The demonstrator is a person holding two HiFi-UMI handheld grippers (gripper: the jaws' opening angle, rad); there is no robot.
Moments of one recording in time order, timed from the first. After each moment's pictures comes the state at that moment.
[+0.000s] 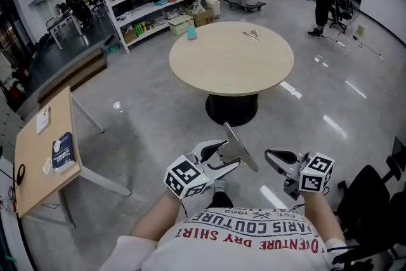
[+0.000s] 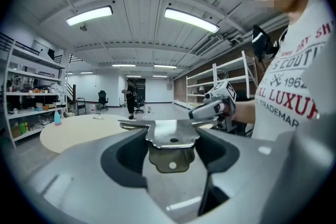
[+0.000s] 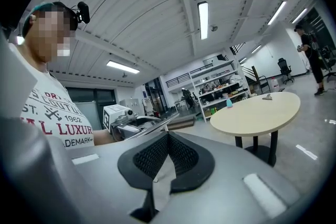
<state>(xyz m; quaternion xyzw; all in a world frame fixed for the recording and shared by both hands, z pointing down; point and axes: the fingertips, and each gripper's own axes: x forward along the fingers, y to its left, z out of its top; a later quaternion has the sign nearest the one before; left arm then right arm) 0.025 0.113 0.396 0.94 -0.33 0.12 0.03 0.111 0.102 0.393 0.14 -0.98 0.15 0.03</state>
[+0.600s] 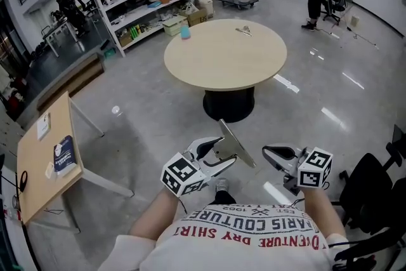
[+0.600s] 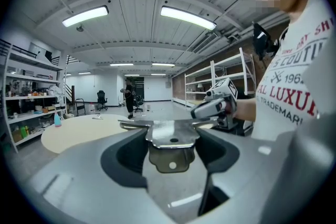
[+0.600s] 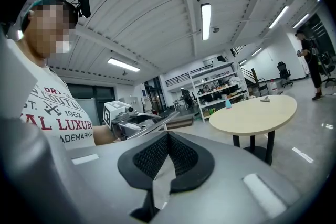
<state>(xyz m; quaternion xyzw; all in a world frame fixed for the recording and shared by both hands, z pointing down) 0.037 0.136 0.397 0.93 -0.33 0.14 0.02 0.126 0.129 0.396 0.15 -0.98 0.14 0.04</state>
